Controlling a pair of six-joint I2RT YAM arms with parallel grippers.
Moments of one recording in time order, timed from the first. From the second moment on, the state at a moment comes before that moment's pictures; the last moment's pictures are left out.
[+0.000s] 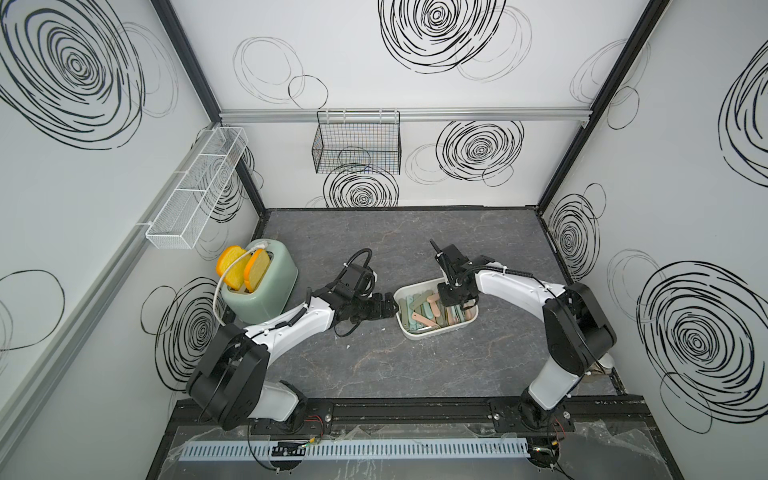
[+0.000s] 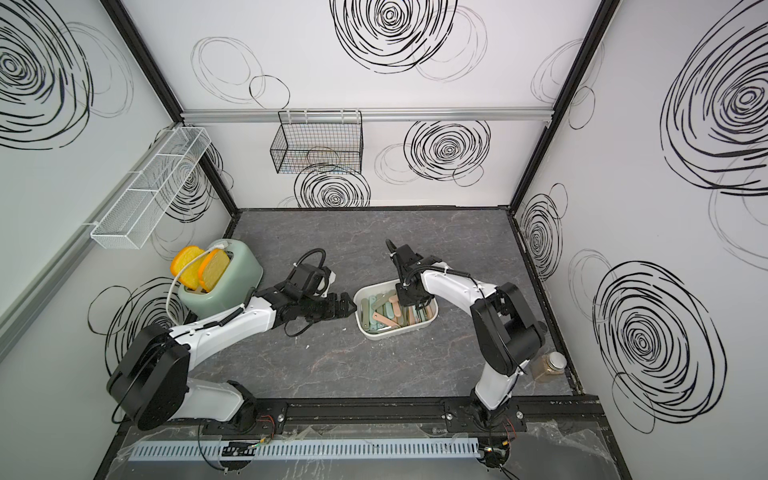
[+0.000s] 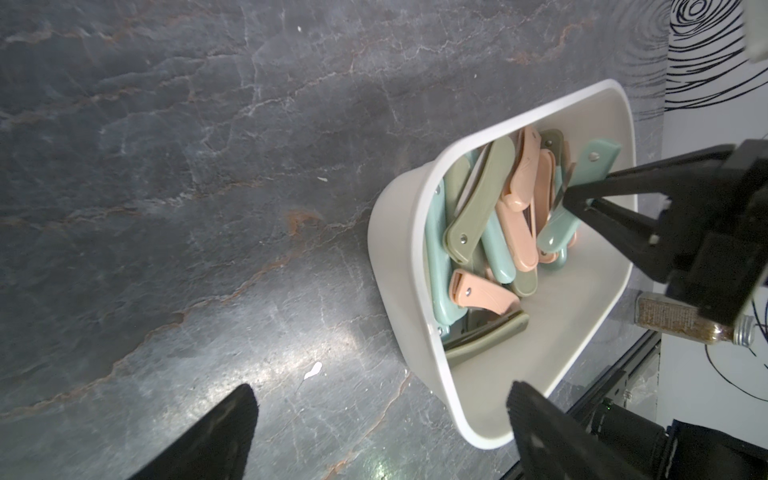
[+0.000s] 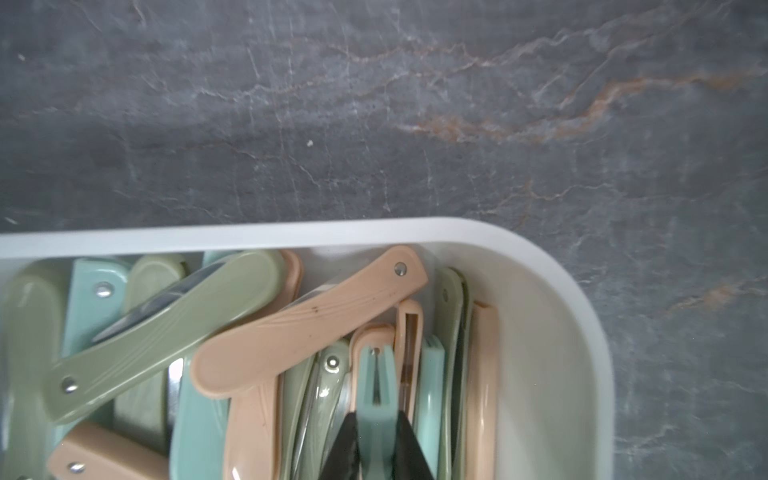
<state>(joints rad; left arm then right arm) -0.54 1.41 0.79 -0.35 0.31 -0.66 0.58 1.70 1.16 -0.76 0.11 0.35</state>
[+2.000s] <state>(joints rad) -0.60 1.43 0.95 -0.47 0.25 -0.54 0.19 2.25 1.89 -0.99 0.37 0.25</state>
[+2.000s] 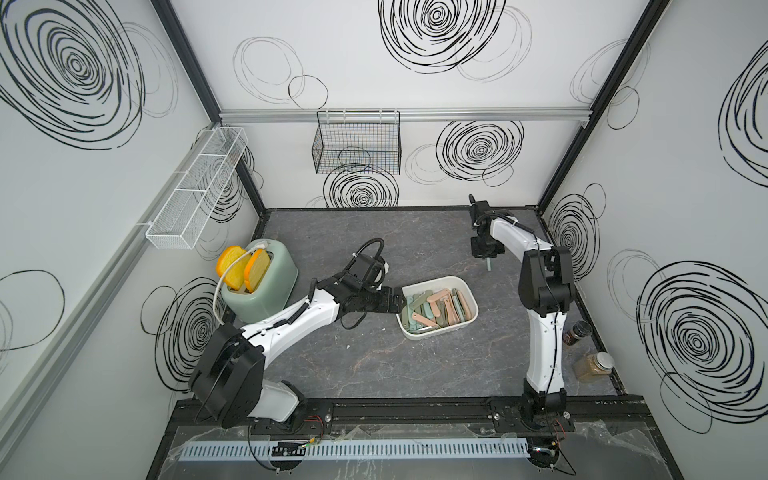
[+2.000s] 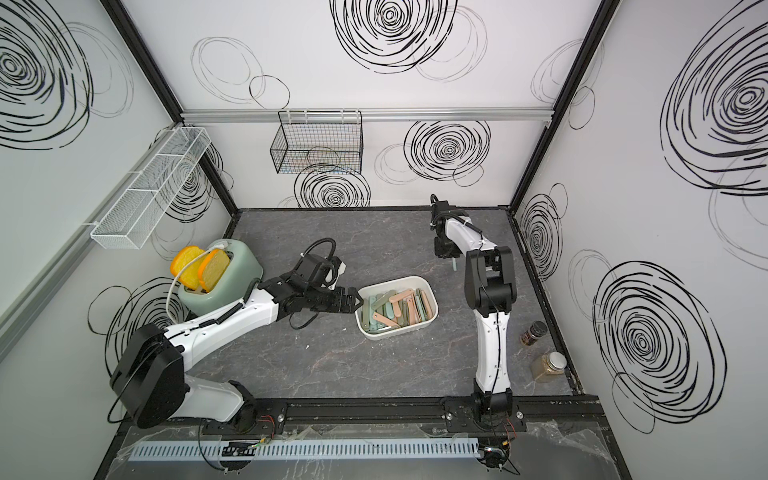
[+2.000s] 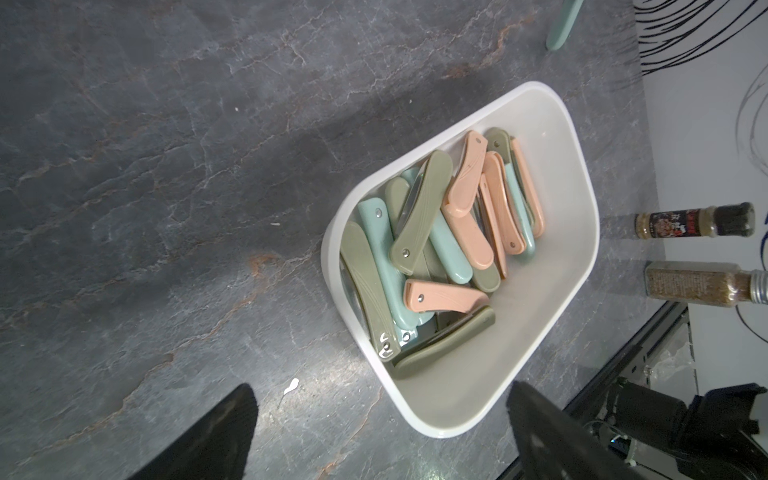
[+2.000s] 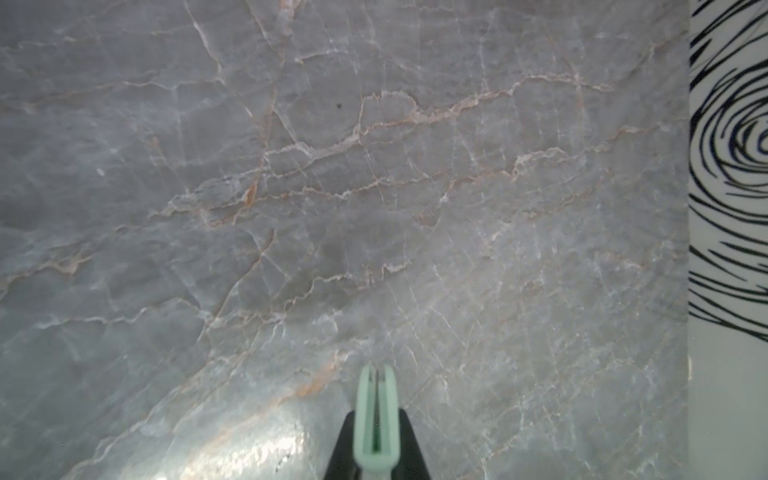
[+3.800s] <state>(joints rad) -0.61 1.31 0.89 -0.54 0.20 -0.51 0.29 1.85 1.58 -0.95 0.10 0.29</state>
